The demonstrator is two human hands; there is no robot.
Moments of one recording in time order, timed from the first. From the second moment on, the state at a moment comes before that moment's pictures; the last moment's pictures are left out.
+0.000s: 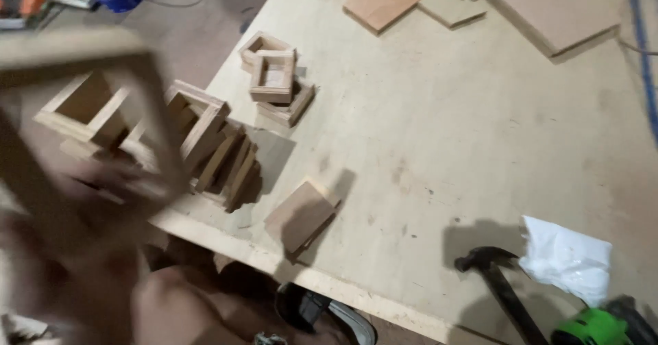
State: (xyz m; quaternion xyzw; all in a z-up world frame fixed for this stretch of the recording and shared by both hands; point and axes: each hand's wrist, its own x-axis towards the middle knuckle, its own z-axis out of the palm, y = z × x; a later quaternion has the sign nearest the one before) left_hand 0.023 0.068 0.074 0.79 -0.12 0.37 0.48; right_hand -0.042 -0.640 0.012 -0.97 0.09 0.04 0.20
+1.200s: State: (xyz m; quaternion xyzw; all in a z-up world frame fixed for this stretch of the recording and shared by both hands) left_hand -0.043 -0.167 -0.129 0.95 -0.10 0.03 0.31; right_hand 0.041 -0.631 -0.071 -0.97 0.05 0.26 0.00
